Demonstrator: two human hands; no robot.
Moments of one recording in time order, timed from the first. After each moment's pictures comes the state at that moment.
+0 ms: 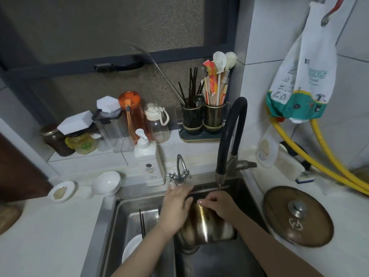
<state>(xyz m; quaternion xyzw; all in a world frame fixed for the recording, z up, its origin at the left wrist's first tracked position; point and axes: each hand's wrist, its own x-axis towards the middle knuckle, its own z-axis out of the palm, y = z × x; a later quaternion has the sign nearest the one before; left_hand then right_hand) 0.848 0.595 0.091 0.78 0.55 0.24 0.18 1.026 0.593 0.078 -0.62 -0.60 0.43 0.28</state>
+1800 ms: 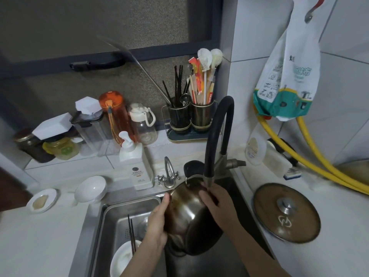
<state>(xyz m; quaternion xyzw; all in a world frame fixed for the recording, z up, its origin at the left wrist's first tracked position) 0.858 0.593 0.072 0.20 0.54 0.47 0.67 1.034 0.576 0.079 -0.61 -0.59 0.27 0.45</state>
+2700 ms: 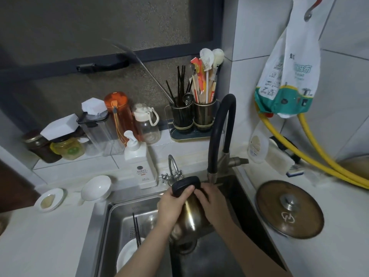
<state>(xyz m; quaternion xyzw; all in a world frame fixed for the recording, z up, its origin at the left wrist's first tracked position) 0.868 0.601 0.096 0.51 0.62 0.38 0.47 1.006 0.578 0.086 -0.64 -0.60 0.28 0.39</state>
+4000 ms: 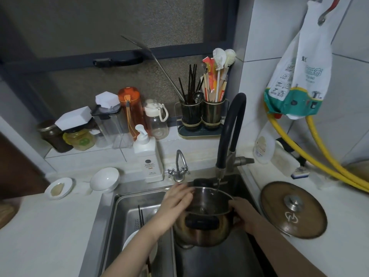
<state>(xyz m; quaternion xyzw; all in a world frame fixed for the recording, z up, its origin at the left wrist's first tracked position) 0.824 0.577 0.107 0.71 0.50 0.23 0.44 1.062 0.563 0.063 -0.66 -0.25 0.60 0.37</state>
